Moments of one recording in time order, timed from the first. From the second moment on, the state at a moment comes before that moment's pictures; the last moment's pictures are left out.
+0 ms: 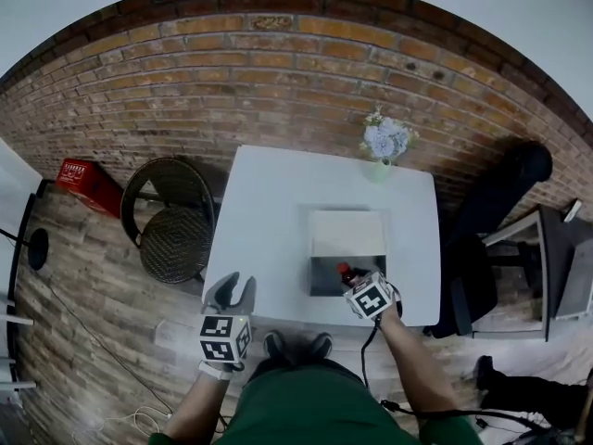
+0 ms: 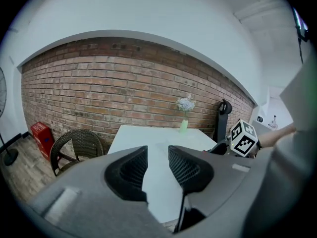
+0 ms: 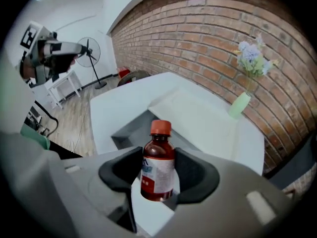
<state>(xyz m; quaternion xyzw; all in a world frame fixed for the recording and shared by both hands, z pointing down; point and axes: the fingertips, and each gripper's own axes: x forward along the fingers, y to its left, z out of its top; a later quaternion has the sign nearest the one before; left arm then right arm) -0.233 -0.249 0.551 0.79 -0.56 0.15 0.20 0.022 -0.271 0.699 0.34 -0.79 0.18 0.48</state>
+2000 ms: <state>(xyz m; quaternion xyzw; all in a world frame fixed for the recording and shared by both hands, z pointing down) -0.161 -0.255 0.541 0.82 -0.50 0.16 0.19 0.089 -0.280 0.373 0.42 -0.83 0.26 -0.26</state>
